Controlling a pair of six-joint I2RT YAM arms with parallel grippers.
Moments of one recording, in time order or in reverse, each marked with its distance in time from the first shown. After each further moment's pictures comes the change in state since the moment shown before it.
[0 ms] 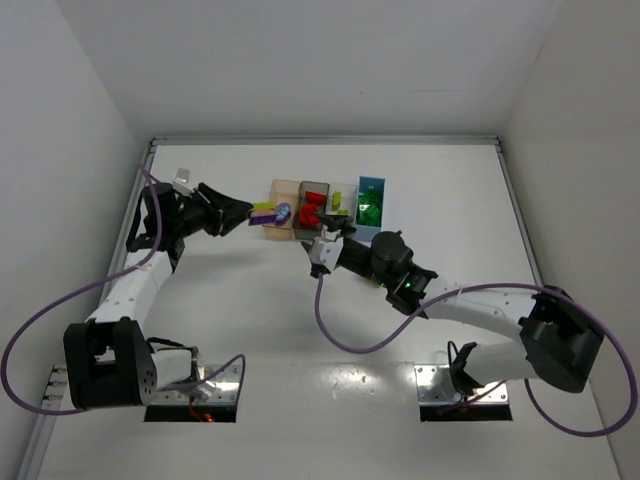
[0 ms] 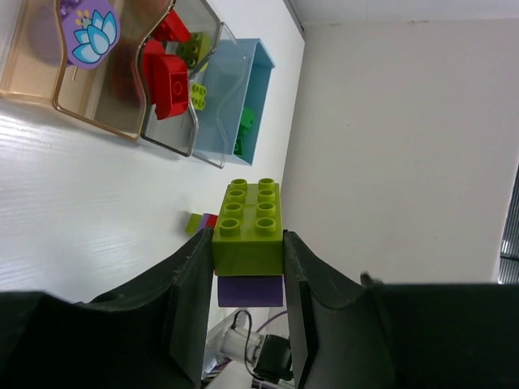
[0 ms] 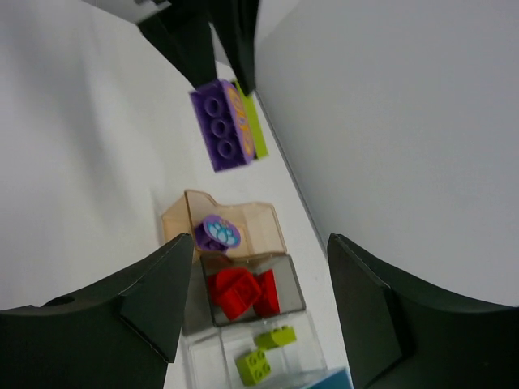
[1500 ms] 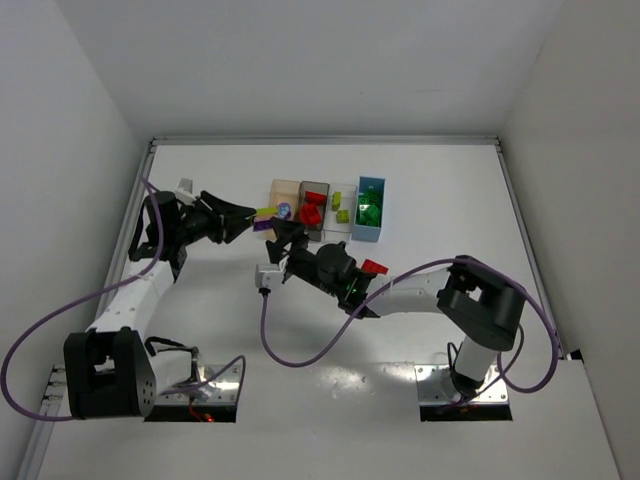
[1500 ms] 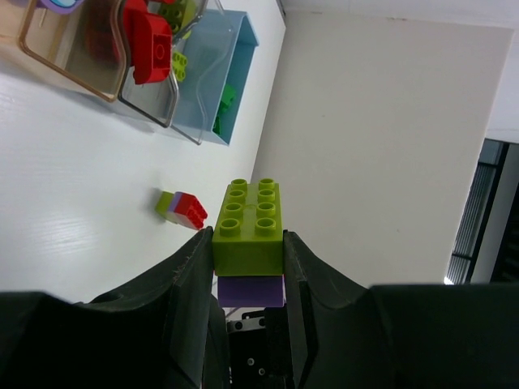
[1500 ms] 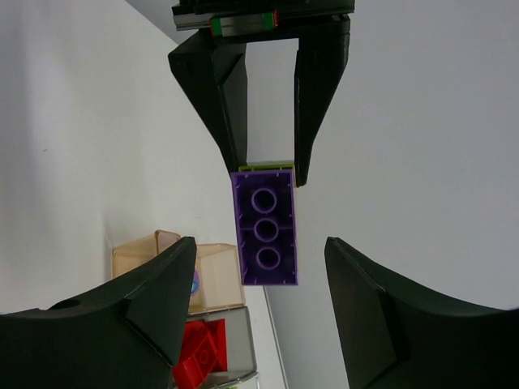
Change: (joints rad) left arm -0.016 -0.048 -0.075 0.043 0.024 -0.148; right arm 0.189 0.413 0.171 0.262 0.192 -0.386
